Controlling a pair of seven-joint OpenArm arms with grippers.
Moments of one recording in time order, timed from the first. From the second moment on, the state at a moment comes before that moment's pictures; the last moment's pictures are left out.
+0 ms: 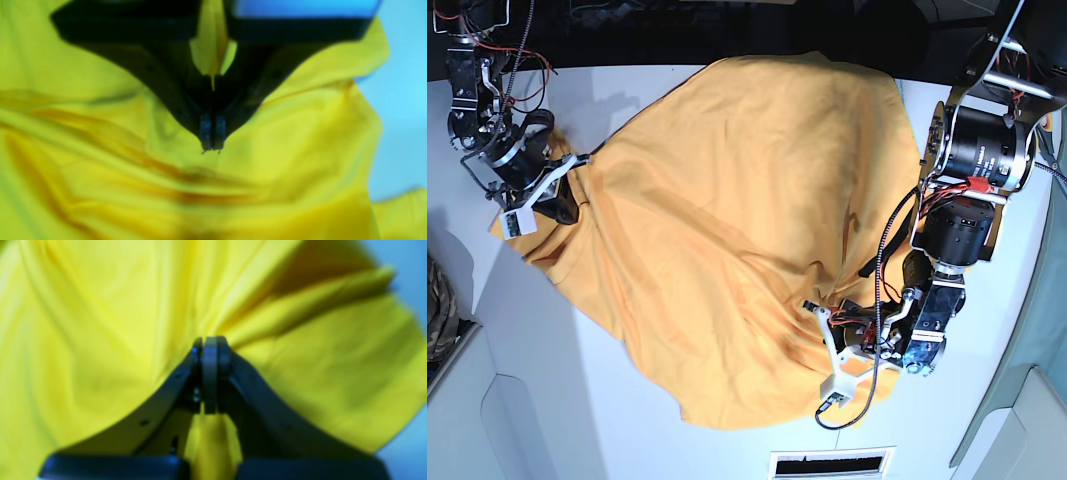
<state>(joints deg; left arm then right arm) -38.3 -8.7 13.6 41.5 -8.3 -23.1 43.6 -2.7 18.8 3.4 67.9 15.2 29.0 -13.9</state>
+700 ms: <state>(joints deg) -21.1 -22.1 13.5 56.1 -30.6 -30.3 54.4 27.3 16.6 -10.0 41.1 7.8 29.1 -10.6</state>
